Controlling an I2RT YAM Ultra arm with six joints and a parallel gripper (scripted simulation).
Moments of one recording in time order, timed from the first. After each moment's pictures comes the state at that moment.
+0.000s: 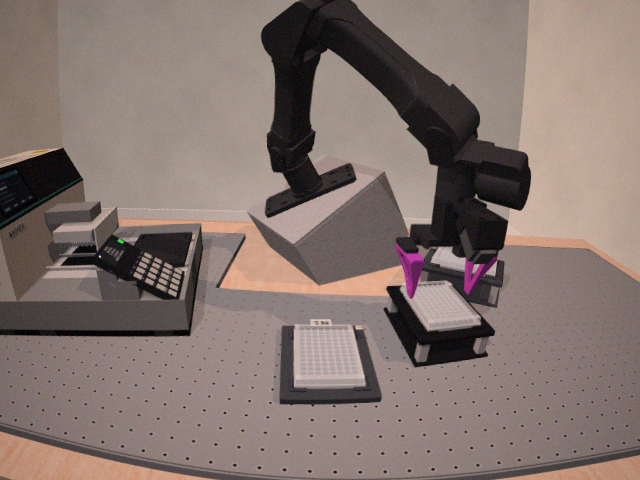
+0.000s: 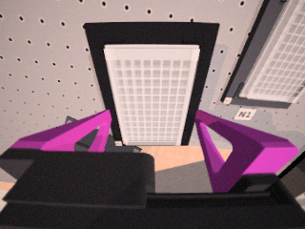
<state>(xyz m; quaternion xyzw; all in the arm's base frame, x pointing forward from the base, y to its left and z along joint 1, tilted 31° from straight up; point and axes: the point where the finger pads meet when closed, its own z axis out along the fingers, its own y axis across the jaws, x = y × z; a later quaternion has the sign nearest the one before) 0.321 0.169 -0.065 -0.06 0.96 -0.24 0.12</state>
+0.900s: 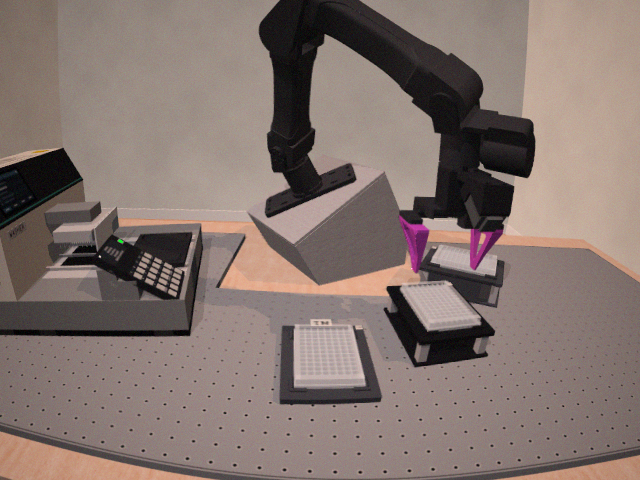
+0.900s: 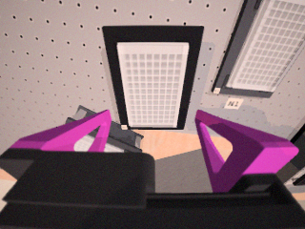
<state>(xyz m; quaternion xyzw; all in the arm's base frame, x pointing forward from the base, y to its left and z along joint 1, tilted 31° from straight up) 0.311 0.188 -0.030 -0.06 0.96 -0.24 0.12</state>
